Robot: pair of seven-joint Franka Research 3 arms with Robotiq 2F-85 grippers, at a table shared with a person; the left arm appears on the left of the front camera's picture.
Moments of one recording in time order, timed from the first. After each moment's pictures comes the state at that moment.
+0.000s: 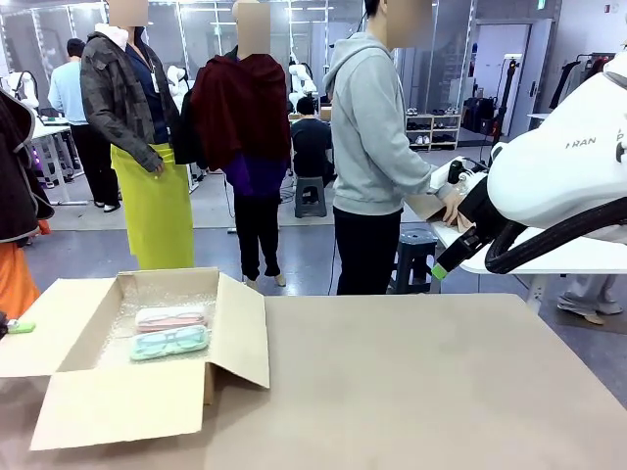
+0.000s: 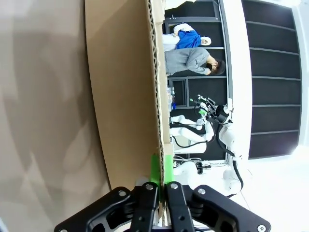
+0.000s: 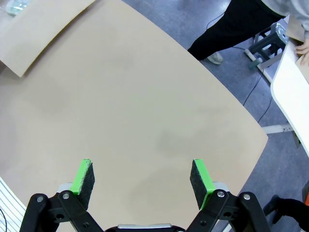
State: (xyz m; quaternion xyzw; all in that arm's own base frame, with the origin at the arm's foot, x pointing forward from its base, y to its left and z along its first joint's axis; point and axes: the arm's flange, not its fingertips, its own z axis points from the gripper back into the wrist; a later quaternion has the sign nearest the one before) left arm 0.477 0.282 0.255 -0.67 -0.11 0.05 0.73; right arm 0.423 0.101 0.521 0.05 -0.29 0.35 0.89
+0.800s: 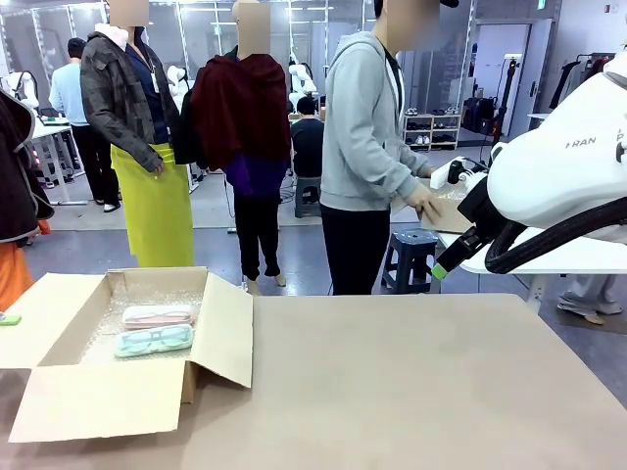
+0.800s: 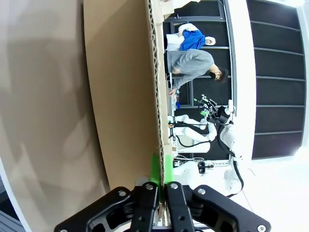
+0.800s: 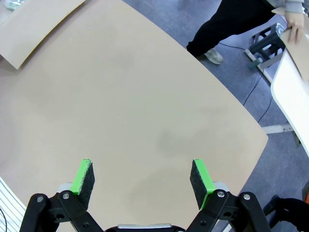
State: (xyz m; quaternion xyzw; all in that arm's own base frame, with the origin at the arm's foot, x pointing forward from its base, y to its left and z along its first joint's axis) left arm 0.488 0.307 0.271 -0.66 -0.11 0.05 0.74; right arm 0.423 0.101 0.521 0.05 -0.29 0.35 0.89
